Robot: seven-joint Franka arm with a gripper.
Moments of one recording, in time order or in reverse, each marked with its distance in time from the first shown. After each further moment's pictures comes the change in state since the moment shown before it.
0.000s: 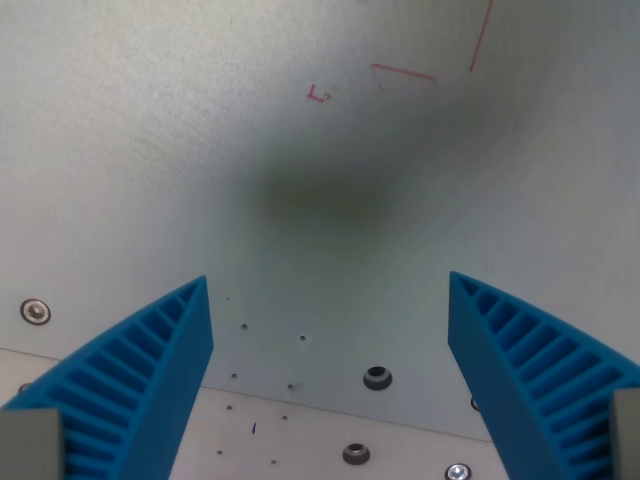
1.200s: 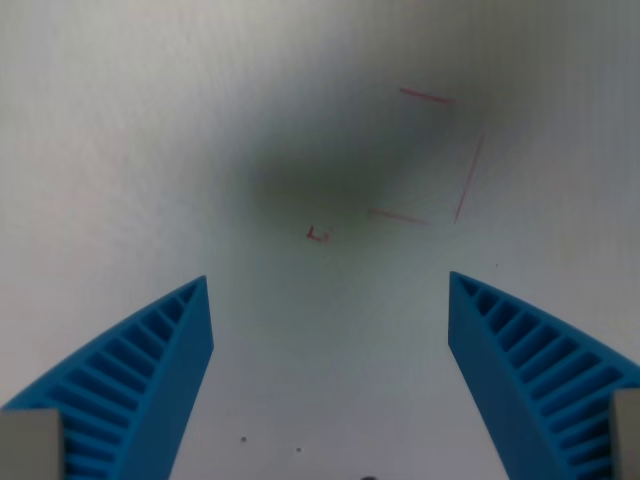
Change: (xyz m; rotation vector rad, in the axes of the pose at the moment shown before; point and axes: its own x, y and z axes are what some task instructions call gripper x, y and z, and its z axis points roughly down) arm 0.078 0.002 0.001 -0.011 0.026 -0.016
